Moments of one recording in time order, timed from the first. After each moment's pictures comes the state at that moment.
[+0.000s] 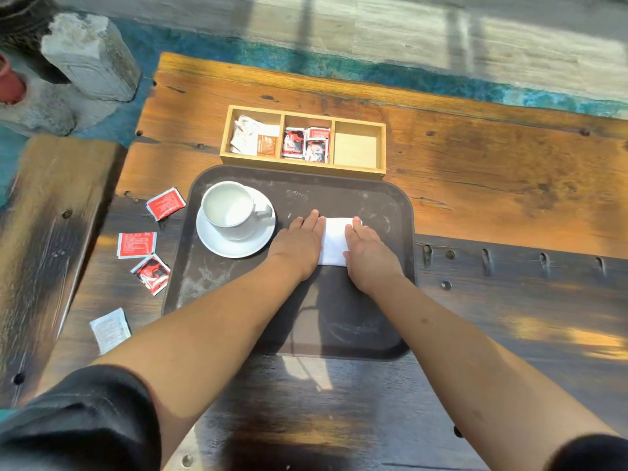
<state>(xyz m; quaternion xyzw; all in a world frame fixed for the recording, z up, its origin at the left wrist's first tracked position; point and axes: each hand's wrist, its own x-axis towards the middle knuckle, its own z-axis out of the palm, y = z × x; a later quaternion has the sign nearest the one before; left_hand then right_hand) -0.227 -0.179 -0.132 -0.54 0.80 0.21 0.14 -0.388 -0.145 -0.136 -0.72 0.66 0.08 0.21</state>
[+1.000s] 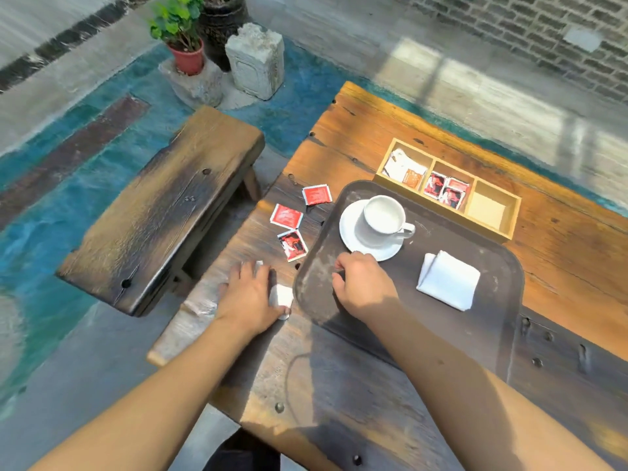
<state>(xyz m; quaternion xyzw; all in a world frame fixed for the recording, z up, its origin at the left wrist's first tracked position) 0.036 0.000 -0.112 -0.80 0.55 0.25 0.02 -0.161 -0.093 -0.069 -0.81 0.53 0.04 0.25</state>
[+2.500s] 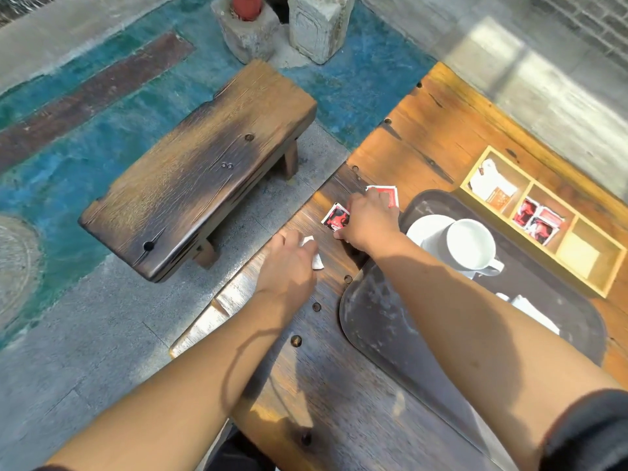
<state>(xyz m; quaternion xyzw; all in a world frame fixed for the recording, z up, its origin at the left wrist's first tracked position) 0.077 -0.048 -0.143 -0.81 0.52 0.24 -0.12 -0.009 -0.206 -0.133 -0.83 0.52 0.17 0.11</state>
